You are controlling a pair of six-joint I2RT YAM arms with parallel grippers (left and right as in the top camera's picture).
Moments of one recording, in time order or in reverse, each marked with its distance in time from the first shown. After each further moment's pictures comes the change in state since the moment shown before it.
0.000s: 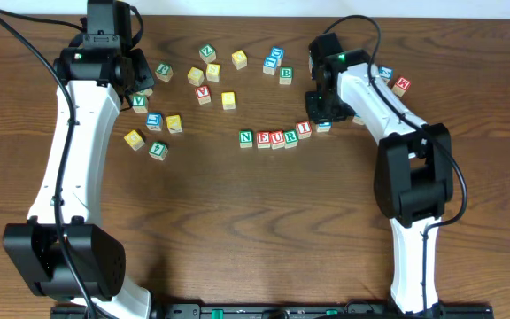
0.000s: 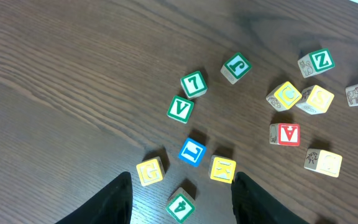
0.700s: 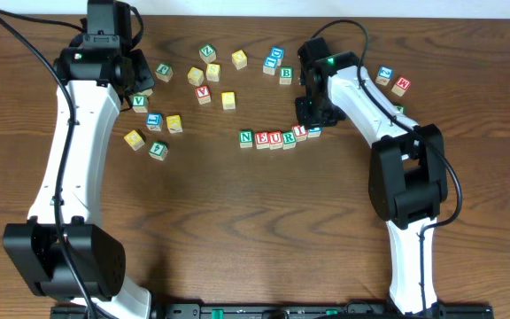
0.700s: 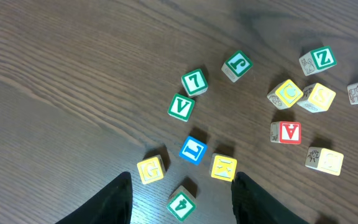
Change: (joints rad) left arm 0.000 0.000 0.000 -0.006 0.000 0.000; right arm 0.040 0.000 0.000 -0.029 -0.046 -0.004
